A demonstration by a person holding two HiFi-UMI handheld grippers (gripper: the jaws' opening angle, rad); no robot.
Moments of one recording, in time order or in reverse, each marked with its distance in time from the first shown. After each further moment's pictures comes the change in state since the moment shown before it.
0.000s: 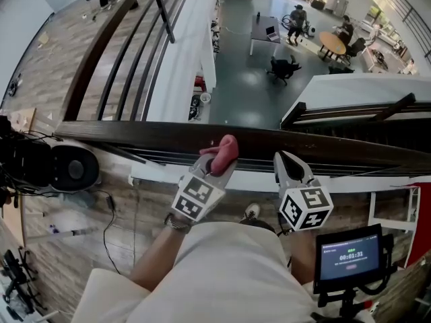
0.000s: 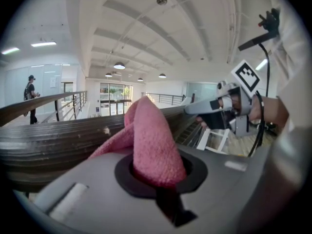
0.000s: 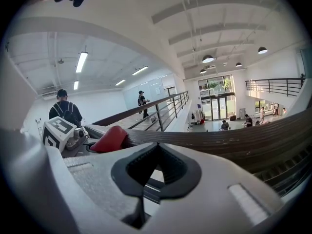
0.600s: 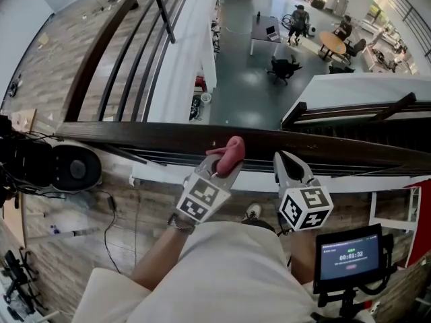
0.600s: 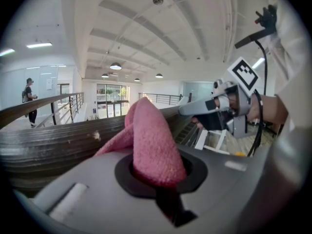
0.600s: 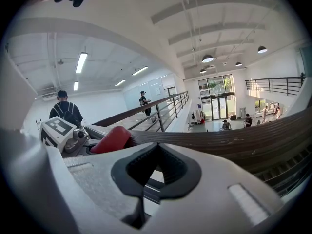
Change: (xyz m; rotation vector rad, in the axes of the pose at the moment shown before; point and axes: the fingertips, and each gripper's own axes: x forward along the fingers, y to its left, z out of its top) left arm 0.007 -0.013 0.006 0.033 0.000 -0.029; right arm 0.001 0.001 0.002 0.008 -0.003 0.004
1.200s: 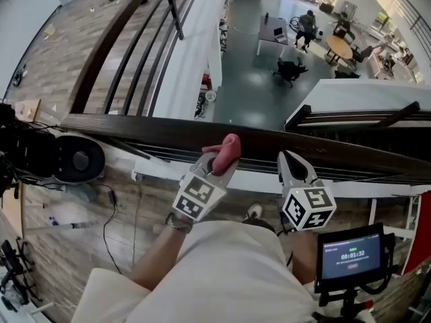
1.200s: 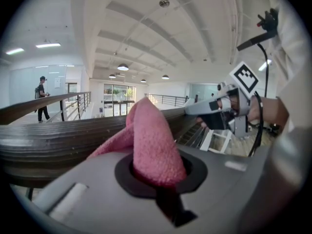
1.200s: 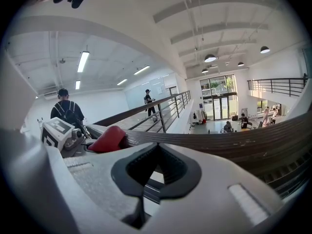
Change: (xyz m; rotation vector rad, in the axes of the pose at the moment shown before) left arm -0.025 0.019 -0.007 -0.046 -0.015 0.062; right arm 0.003 0.010 0.003 -0.015 0.006 0.014
